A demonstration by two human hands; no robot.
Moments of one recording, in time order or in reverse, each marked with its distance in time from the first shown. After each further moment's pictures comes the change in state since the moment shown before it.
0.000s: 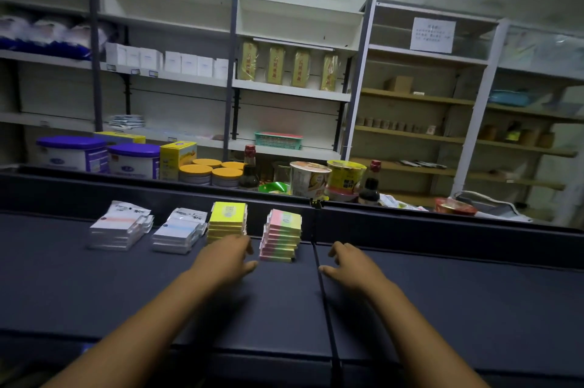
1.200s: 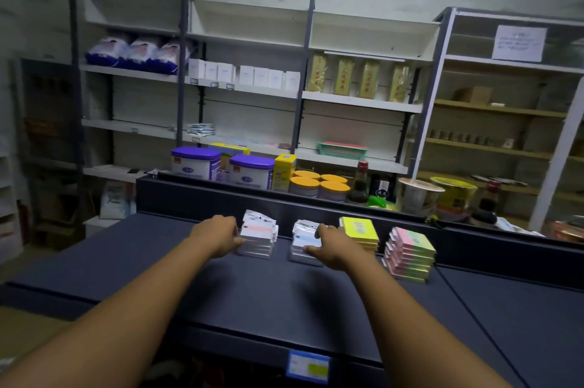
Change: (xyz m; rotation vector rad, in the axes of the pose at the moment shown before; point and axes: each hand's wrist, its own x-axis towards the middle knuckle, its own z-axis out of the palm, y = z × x) left_hand -0.048 -0.297 -0.117 0.099 -0.070 -0.328; right_hand 0.052 -0.333 0.053 -0.081 -0.059 -0.146
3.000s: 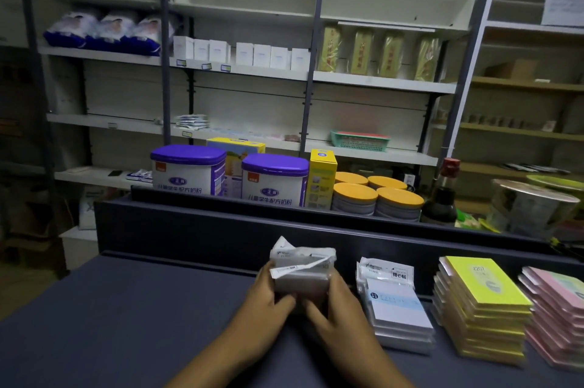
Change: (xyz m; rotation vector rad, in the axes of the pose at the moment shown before) left_hand 0.130 -0.037 0.114 -1.104 0.001 0.321; right_hand 0.132 -0.081 0.126 0.726 0.328 -0.155
